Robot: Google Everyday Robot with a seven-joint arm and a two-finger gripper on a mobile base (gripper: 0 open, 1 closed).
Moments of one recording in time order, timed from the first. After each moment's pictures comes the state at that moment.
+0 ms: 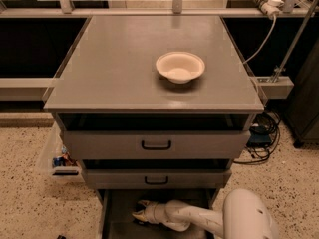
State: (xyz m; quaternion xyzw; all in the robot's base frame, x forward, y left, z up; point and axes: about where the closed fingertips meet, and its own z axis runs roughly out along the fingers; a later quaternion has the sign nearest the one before) arm 0.546 0.091 0.109 -0.48 0.76 0.24 0.37
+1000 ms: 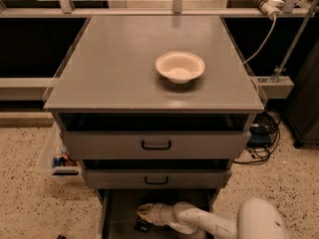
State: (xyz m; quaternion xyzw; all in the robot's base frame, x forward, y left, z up) arm 0.542 0.074 0.128 -0.46 0.75 0.27 0.39
